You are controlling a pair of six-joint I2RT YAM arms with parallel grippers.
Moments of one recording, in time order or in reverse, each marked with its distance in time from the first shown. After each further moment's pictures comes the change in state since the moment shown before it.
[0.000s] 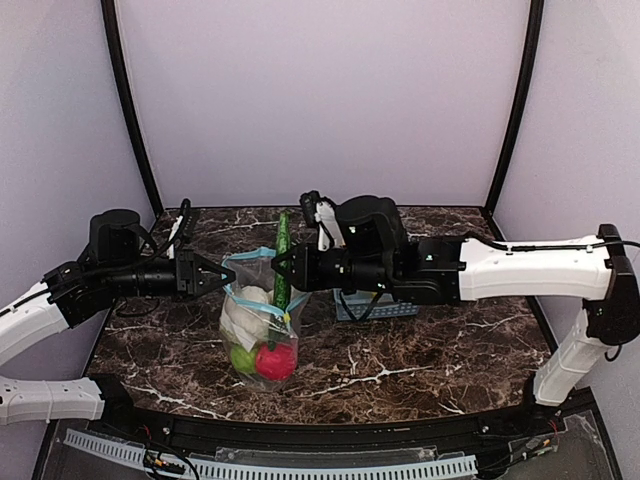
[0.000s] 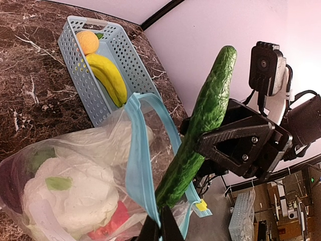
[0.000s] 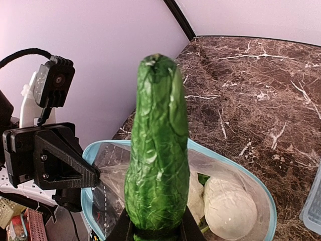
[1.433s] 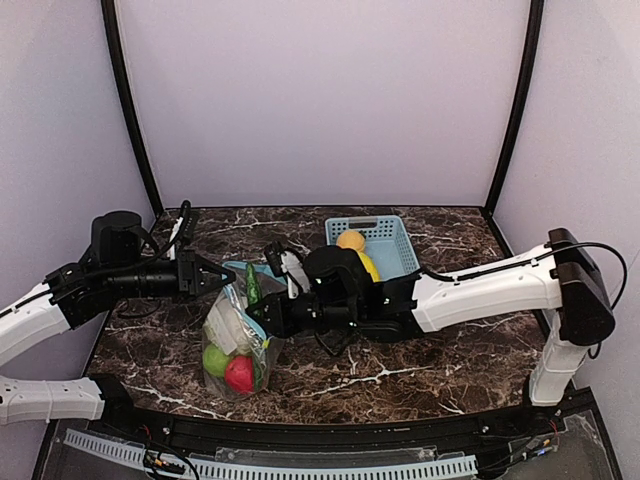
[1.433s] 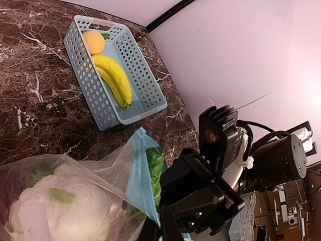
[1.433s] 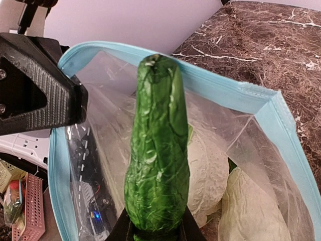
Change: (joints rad) left arm 0.000 0.002 -0.013 0.013 -0.027 -0.021; right arm 0.068 0.177 -0.079 0.252 -0.141 -0.021
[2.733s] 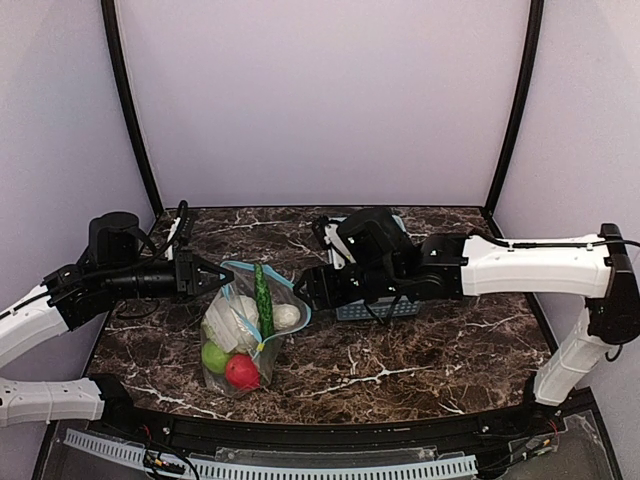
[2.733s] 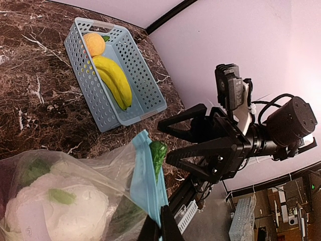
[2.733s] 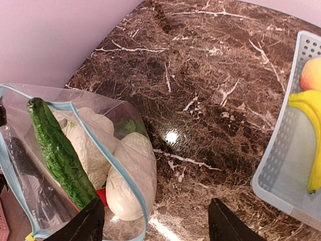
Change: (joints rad) left arm 0.000 -0.017 -0.007 -0.002 -0.003 0.000; right arm -0.113 -0.192 0.043 -0.495 0.143 -0.082
